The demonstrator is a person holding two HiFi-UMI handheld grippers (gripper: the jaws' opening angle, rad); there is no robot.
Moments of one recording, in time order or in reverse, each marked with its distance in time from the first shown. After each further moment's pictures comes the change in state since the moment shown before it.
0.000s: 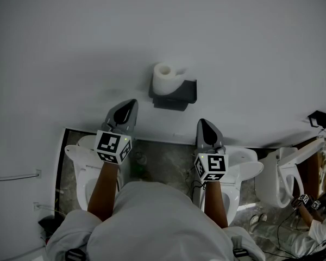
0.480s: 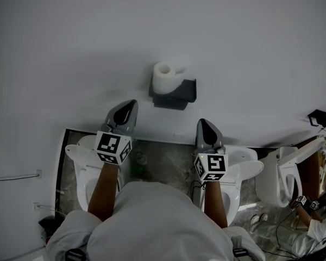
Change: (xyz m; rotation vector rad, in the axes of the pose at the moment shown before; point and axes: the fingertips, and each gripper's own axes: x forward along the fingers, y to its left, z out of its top) left arm -0.007 -0.004 0.001 0.000 -0.002 0.000; right arm -0.006 0.002 0.000 0.003 -0.005 -0.005
